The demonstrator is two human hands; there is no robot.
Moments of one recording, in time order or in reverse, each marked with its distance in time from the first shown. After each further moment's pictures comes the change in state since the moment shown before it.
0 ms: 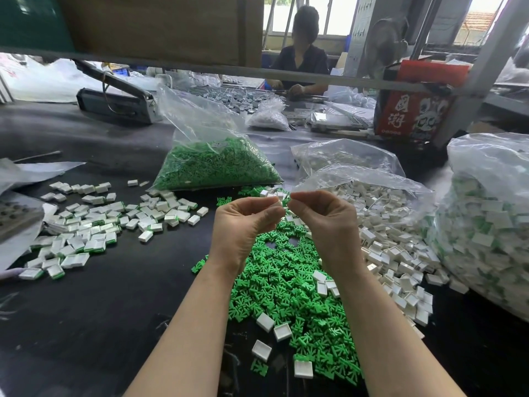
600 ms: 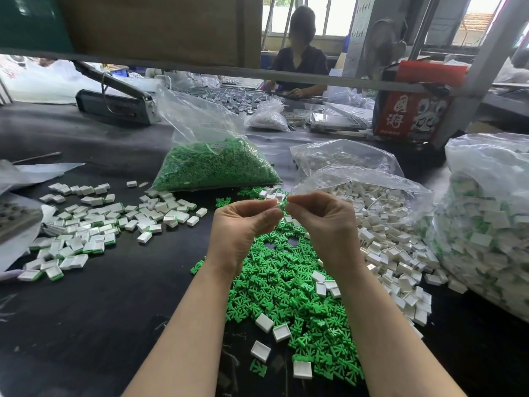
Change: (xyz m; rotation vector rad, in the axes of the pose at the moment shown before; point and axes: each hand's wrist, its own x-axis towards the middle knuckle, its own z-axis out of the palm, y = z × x) left_hand 0.000 -0.001 -0.003 0.000 -0.026 -0.021; right_hand 0.002 -0.001 -0.001 -0.097 -0.015 -0.013
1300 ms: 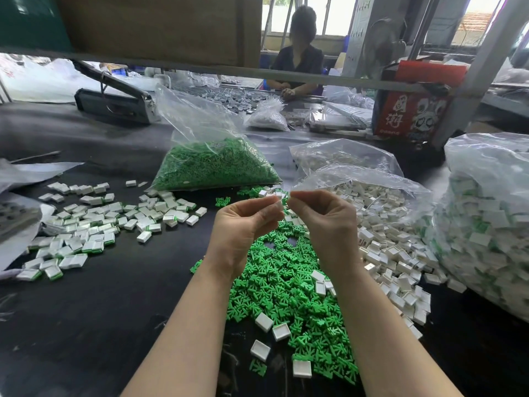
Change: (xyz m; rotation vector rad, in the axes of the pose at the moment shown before) left_hand 0.002 -0.002 0.002 -0.113 -0.033 -0.066; right_hand -0.002 -0.003 0.004 0.037 0.094 0.008
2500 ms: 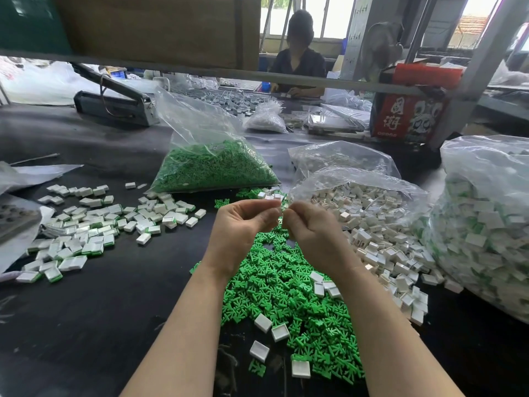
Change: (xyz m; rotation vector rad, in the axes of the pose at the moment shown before) left_hand -0.001 0.002 -0.002 0.221 -0.056 0.141; right_hand 0.001 0.003 -0.007 -0.594 -0.347 -0.080
